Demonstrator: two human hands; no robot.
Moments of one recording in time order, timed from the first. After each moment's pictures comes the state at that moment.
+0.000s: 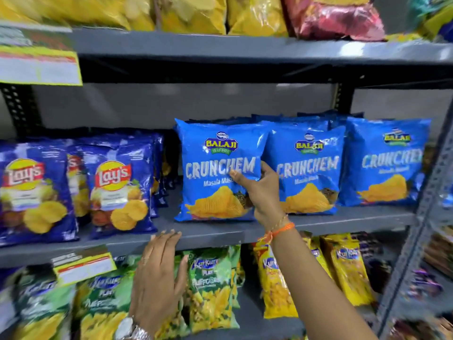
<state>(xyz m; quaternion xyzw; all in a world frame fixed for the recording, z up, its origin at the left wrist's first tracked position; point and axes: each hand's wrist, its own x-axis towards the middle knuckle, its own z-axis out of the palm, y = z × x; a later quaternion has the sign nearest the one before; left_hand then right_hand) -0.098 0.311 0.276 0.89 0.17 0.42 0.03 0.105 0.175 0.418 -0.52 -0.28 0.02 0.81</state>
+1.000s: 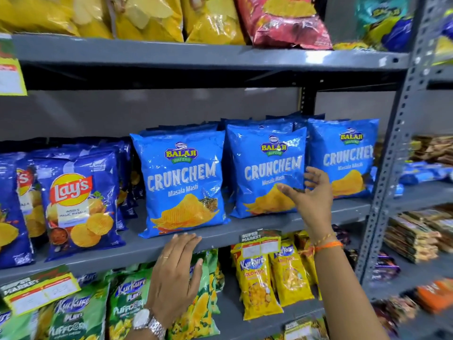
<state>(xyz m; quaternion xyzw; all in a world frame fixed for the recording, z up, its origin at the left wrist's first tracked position) -0.035 0.270 0.273 0.90 0.02 0.44 0.05 0.165 0.025 0.399 -0.66 -0.16 -0.21 0.70</state>
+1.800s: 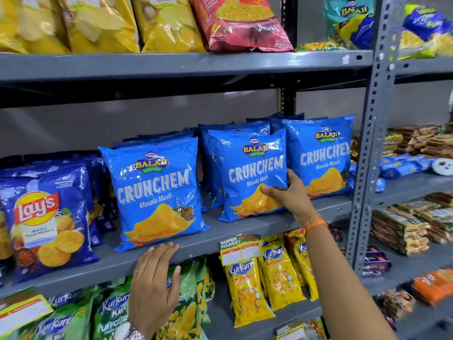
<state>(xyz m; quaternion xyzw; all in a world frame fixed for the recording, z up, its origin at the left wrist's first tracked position) -0.020 0.269 0.263 0.88 0.04 0.47 0.05 0.244 0.004 0.384 -0.67 -0.26 -0.04 0.70</state>
